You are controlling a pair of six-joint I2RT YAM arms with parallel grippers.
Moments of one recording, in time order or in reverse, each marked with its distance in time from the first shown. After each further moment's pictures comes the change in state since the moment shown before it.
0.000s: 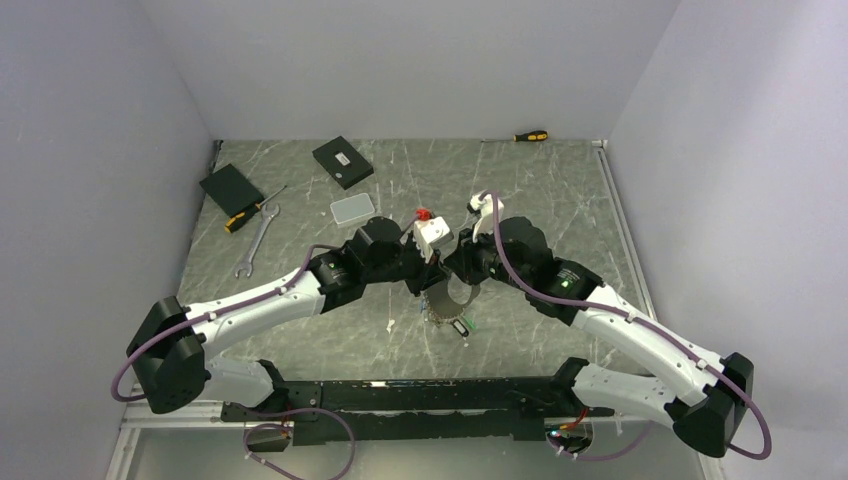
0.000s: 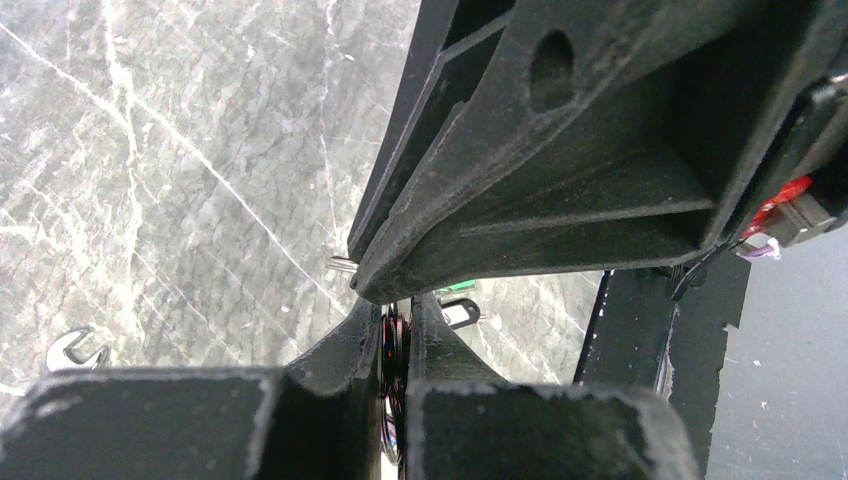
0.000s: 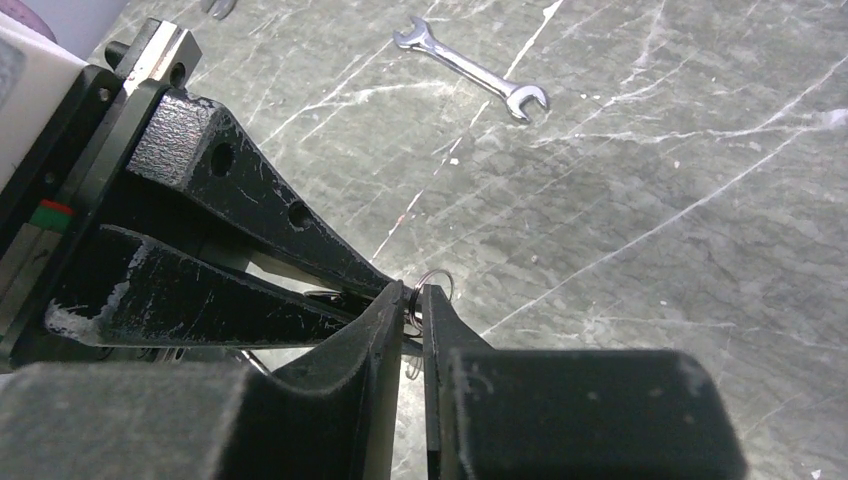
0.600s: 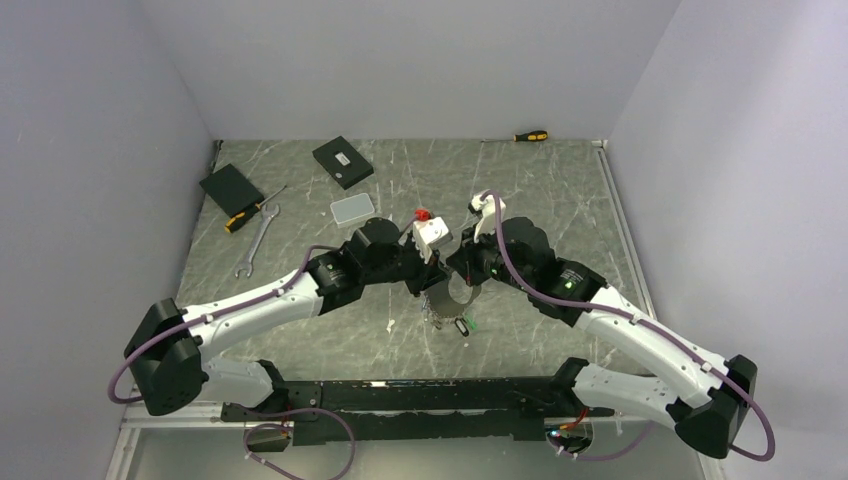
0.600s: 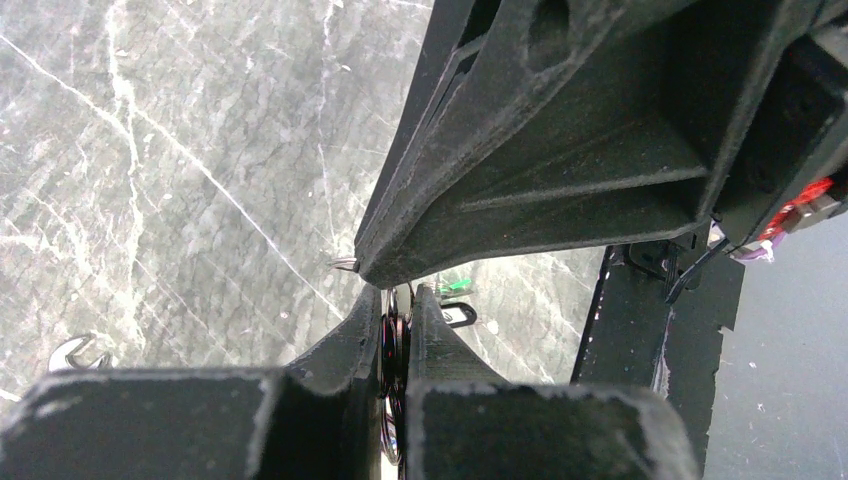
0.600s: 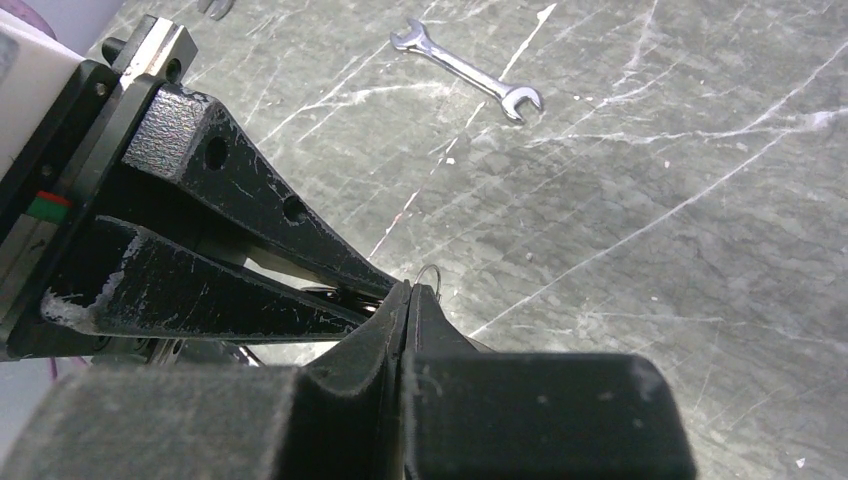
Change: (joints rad) left arm -0.004 -0.015 -0.006 0.008 0.000 0.001; right arm 0.011 -0.010 0.019 -0.033 0.027 -0.008
